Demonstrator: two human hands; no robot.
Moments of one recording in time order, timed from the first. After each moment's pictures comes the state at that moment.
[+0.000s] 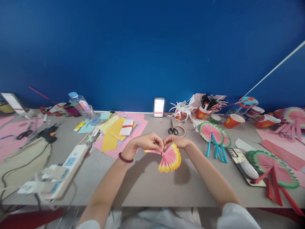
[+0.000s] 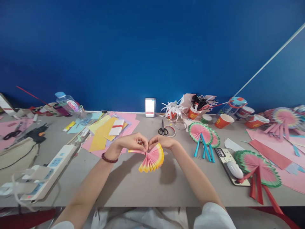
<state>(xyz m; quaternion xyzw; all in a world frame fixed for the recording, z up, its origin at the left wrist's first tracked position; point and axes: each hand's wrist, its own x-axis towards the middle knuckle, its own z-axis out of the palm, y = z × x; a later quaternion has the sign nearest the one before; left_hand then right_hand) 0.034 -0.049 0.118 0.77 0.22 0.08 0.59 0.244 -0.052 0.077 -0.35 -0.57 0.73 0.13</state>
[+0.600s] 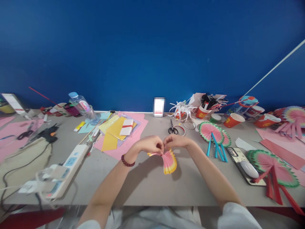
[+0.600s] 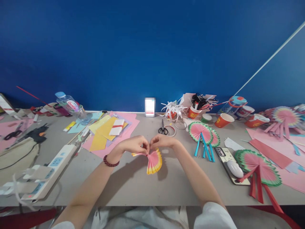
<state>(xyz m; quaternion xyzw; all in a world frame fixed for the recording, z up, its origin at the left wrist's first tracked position) 0.045 -0.060 0.107 0.84 0.32 0.03 0.44 0.248 -0.050 0.079 -0.37 -0.69 0.62 0.10</state>
